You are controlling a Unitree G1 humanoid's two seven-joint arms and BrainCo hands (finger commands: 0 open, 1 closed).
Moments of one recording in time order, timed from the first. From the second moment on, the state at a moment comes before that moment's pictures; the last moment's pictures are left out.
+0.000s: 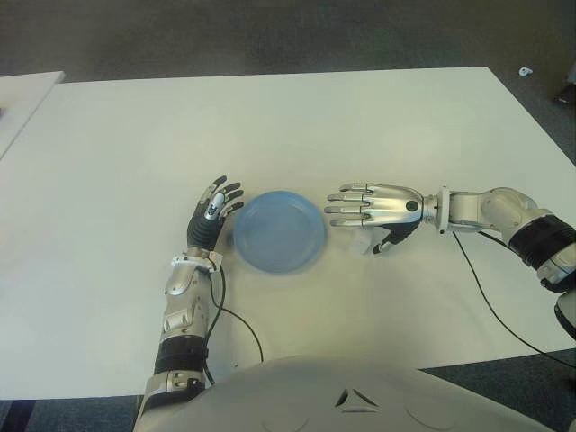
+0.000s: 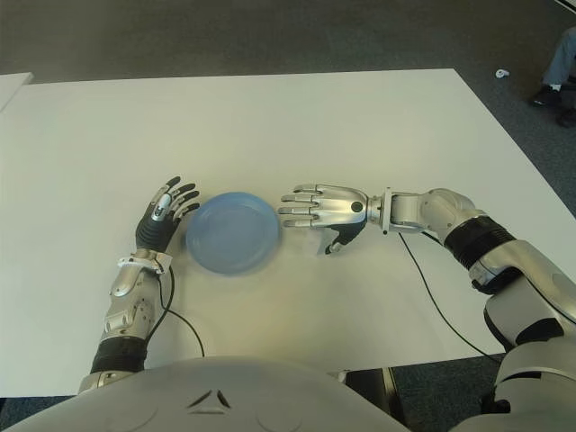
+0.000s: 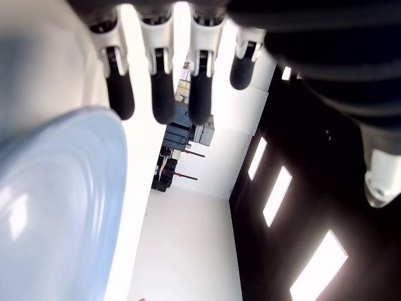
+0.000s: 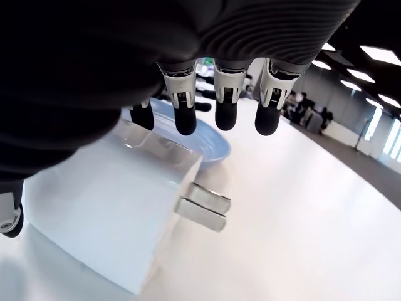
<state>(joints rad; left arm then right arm) 0.09 0.01 0.18 0.28 -0.31 -0.22 -0.34 -0.68 -0.93 0.88 0.40 -1.40 -0.80 -0.68</state>
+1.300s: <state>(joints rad) 0.08 0.01 0.17 0.28 -0.29 -0.22 -0.33 -0.50 -0.88 0.69 0.32 -1.19 -0.90 -0.39</state>
